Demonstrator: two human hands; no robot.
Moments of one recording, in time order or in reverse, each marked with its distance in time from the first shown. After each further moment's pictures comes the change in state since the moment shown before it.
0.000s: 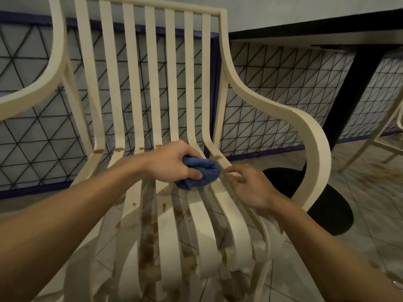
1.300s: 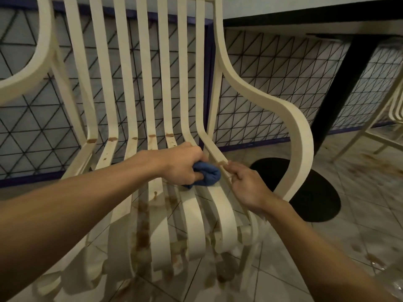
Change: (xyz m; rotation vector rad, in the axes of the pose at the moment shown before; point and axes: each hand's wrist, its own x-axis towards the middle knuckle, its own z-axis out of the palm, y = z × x) left_hand 0.017 0.025 0.027 0.346 -0.148 0.024; right_hand -0.017 0.017 0.001 -0.034 -0.017 -0.018
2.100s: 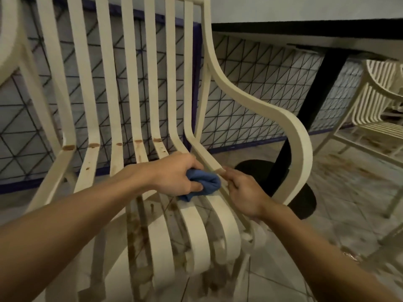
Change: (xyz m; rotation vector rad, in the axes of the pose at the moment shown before) left_hand 0.003 -0.026 0.010 -0.256 0.030 0.089; right_hand 0.005 -0.002 0.002 -0.137 -0.011 -0.026
